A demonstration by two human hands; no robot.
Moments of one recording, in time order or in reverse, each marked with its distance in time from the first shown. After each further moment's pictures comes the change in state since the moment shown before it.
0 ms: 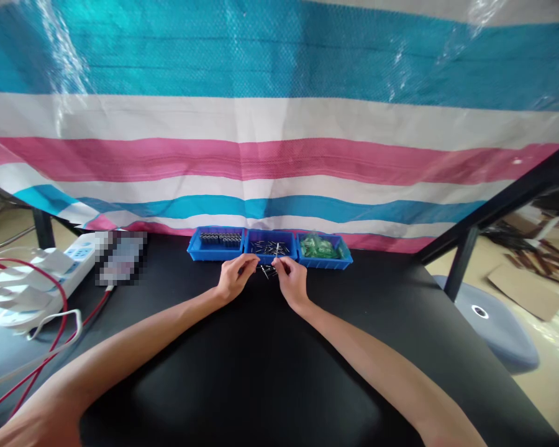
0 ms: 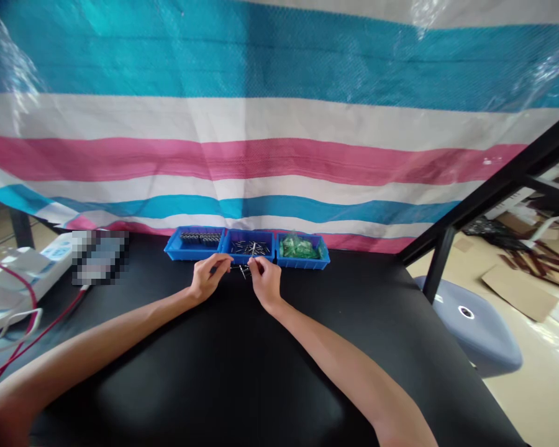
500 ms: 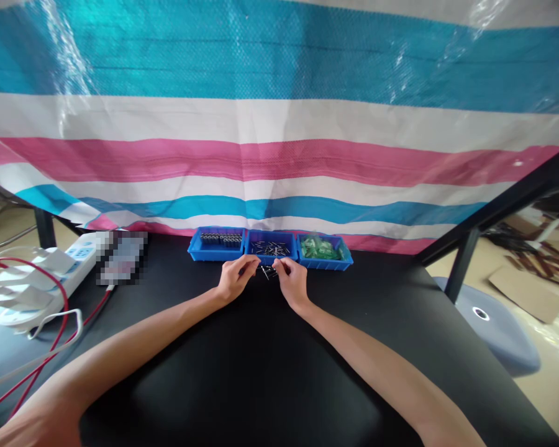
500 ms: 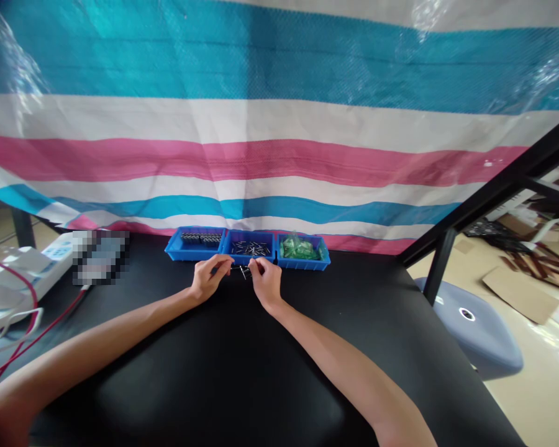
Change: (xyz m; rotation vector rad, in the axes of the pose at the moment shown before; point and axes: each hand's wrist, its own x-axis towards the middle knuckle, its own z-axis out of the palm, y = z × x) left_hand -0.001 -0.001 0.000 -0.001 -0.013 0.000; right_hand 0.001 -0.002 -0.001 -0.039 -0.006 0.023
